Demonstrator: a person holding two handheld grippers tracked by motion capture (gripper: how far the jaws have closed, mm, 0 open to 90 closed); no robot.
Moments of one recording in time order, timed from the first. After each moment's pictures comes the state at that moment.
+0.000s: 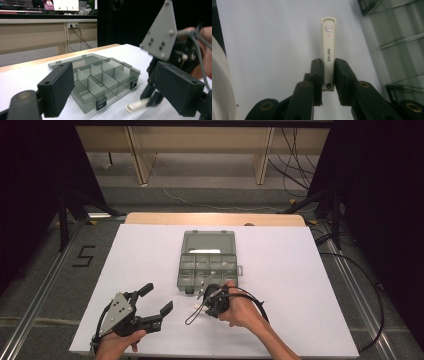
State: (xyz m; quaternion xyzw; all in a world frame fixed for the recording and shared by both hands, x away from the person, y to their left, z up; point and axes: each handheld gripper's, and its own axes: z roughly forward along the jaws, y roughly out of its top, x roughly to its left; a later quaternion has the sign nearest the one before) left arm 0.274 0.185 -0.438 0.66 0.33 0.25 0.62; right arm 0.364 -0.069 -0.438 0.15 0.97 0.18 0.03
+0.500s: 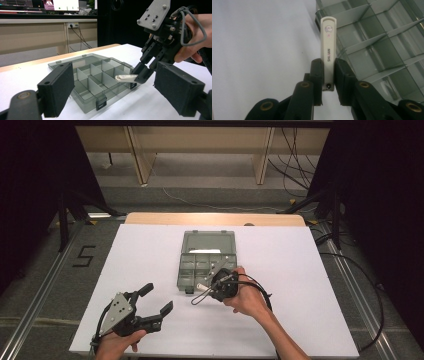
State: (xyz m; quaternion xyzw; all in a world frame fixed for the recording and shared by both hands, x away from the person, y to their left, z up) left arm 0.274 0.185 -0.438 0.66 0.33 0.25 0.62; right arm 0.388 -0.091 -0.416 0.19 0.95 0.25 0.08
